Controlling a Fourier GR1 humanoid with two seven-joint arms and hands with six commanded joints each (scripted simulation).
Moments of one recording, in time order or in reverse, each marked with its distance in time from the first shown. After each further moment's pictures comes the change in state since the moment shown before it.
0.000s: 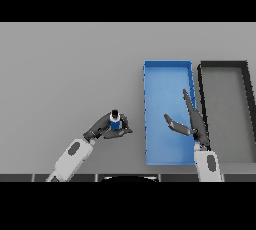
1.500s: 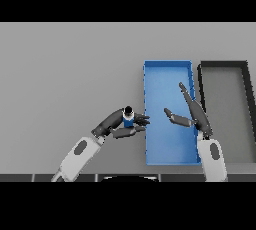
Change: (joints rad) left arm -0.053 -0.081 -0.006 -0.220 -0.060 -0.020 0.072; right arm -0.137 -0.084 -0.005 0.103 -0.006 0.097 0.028
